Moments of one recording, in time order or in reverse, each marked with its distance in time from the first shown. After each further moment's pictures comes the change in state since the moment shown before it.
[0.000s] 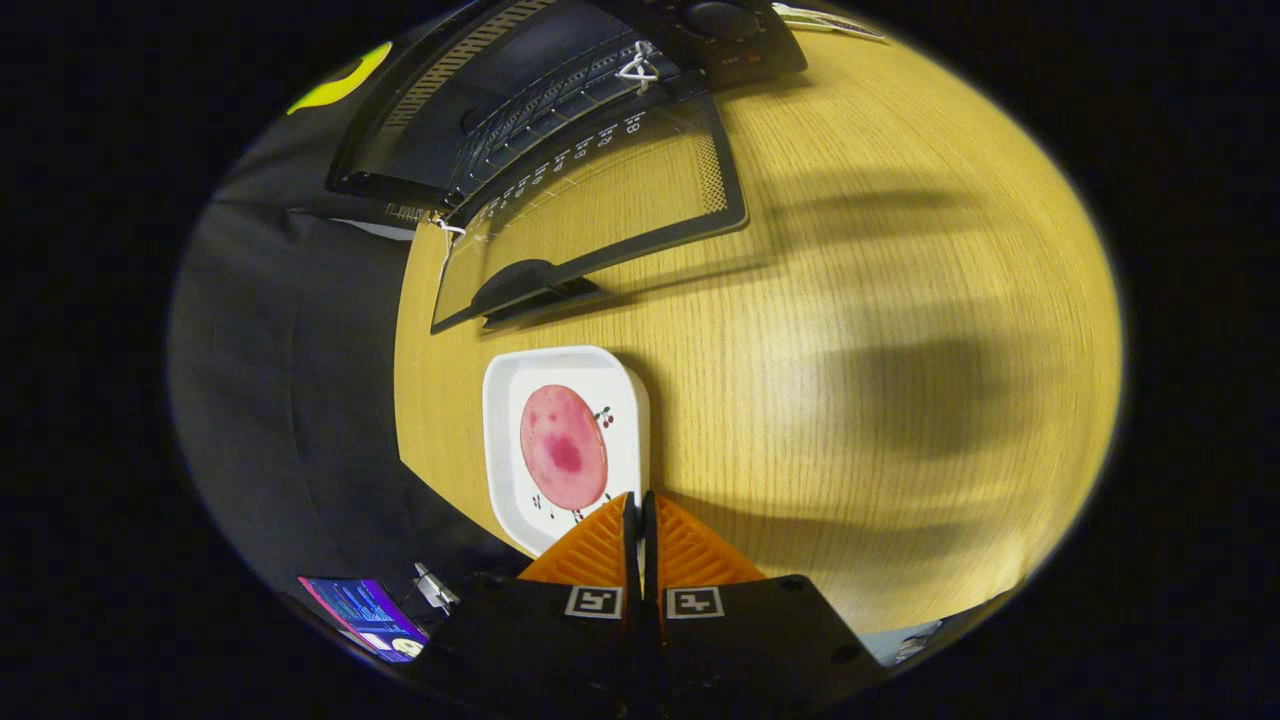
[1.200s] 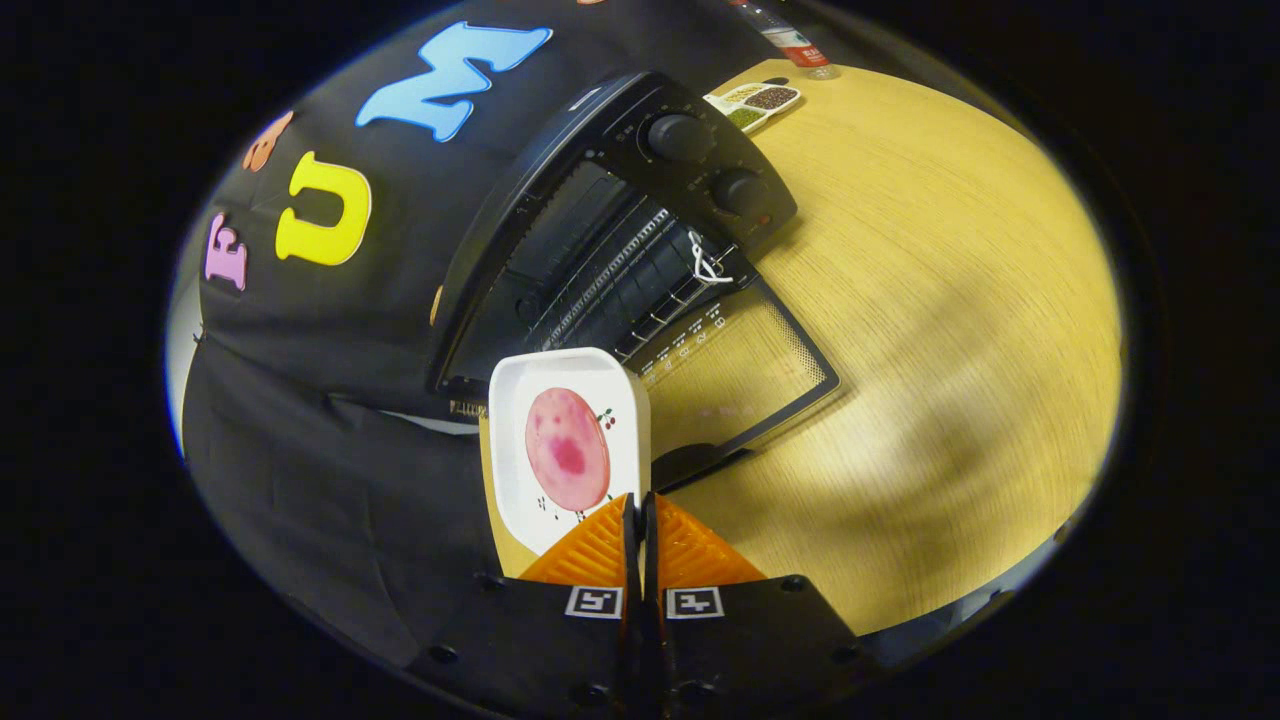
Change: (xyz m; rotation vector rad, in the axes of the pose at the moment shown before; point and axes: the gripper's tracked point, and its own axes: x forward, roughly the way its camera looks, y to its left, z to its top) arm -0.045 0.093 0.103 0.355 -0.546 0.112
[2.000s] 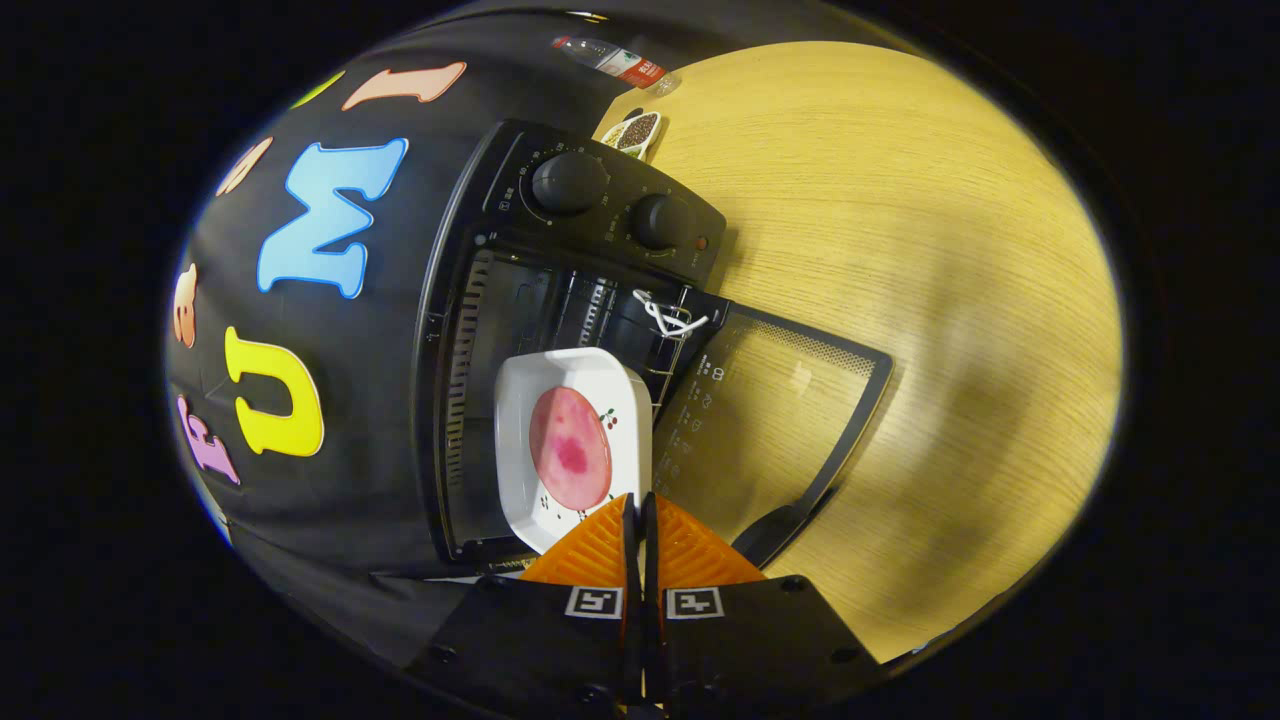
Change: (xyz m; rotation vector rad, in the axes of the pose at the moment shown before) arm 0.068 0.027 0.050 0.449 -0.307 -0.013
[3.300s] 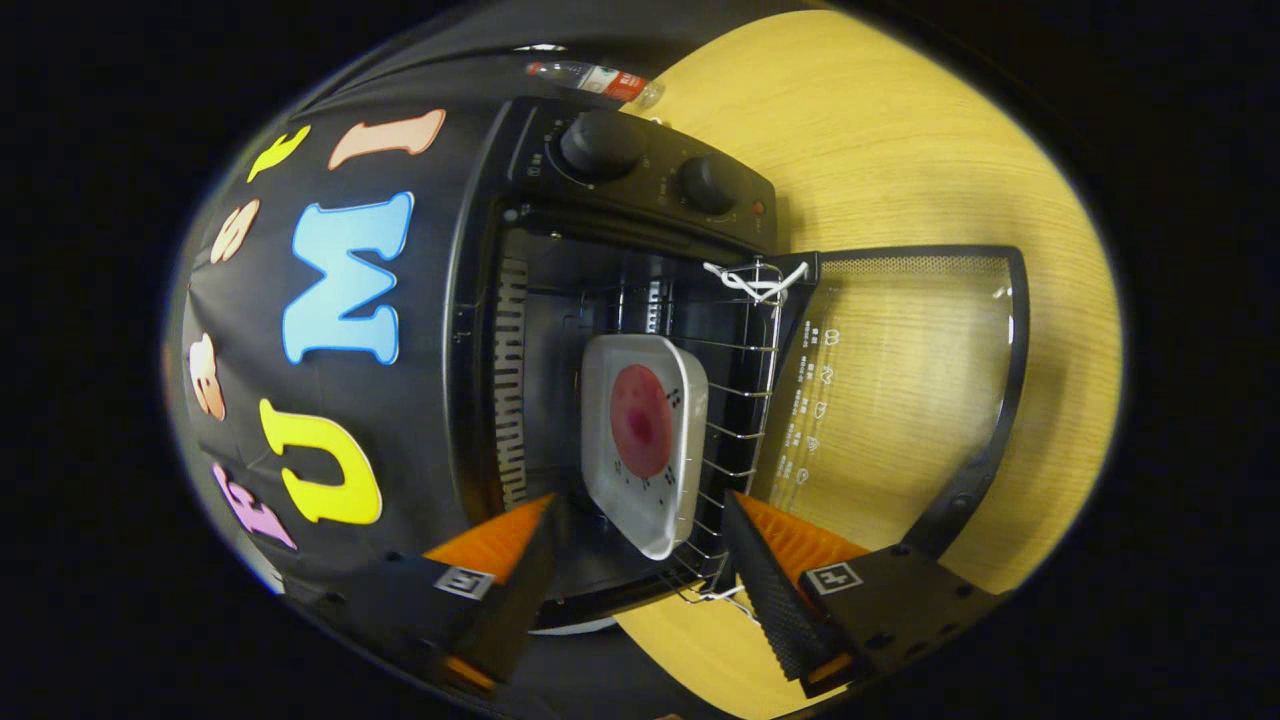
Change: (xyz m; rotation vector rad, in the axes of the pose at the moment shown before) arm 0.027 0.049 -0.001 0.078 -0.118 0.155
